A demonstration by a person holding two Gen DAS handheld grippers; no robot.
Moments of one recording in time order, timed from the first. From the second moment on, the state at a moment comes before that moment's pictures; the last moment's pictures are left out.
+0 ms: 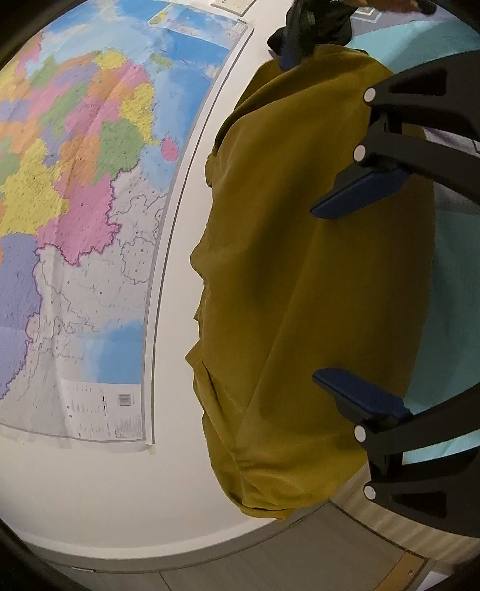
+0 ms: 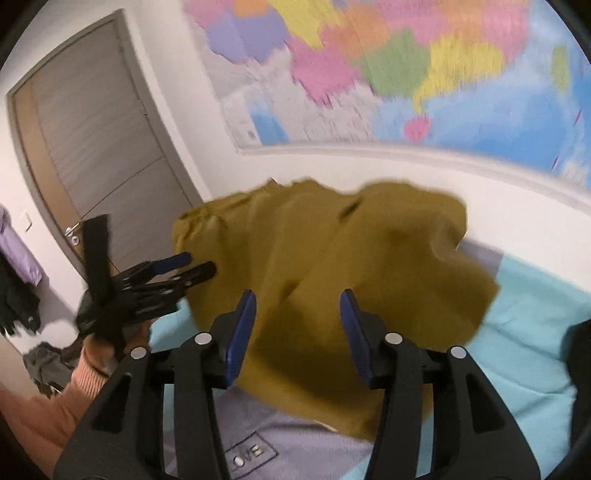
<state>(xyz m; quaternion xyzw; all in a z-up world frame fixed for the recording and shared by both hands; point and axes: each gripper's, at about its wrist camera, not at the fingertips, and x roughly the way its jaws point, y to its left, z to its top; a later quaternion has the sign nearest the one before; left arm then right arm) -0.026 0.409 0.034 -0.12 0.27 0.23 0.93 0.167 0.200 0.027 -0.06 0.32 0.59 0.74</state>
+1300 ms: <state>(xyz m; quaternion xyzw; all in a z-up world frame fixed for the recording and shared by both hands) -0.077 0.305 0.018 -0.13 0.27 0.30 0.91 0.070 0.135 -0.001 -0.08 0.24 0.56 0.79</state>
